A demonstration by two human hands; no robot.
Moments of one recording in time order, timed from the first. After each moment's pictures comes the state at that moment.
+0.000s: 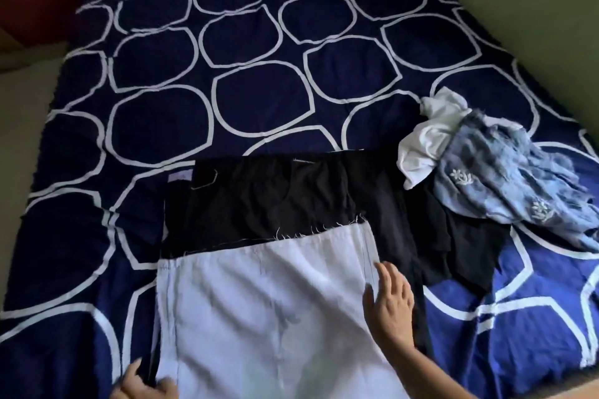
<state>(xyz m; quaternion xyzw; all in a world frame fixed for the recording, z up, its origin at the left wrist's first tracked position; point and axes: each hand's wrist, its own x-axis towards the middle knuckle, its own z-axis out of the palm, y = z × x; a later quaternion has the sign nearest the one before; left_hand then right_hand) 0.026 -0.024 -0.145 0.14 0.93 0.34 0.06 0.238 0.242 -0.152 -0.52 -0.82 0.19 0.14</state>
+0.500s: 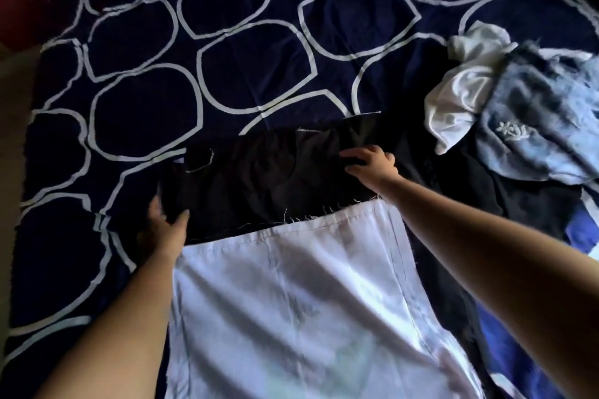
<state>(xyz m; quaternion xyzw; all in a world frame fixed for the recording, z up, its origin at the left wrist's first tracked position) -0.177 0.112 -0.158 0.04 0.96 0.23 0.14 0.083 0.412 -0.161 -0.50 -0.78 0.38 -0.03</state>
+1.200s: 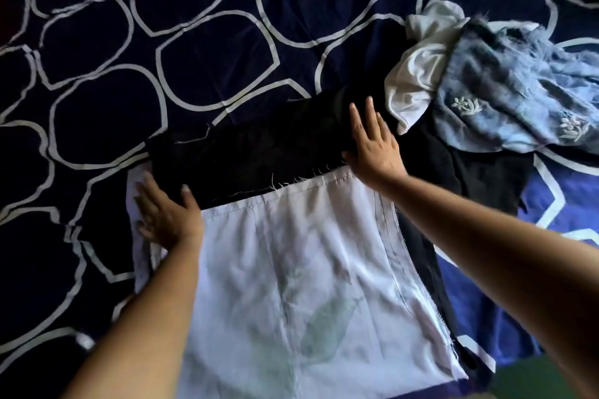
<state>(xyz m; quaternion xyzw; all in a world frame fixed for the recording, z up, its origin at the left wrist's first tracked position) -0.109 0.182 -0.157 0.13 0.97 0.23 -0.03 0.147 0.413 -0.142 -0.47 -0.85 0.23 0.03</state>
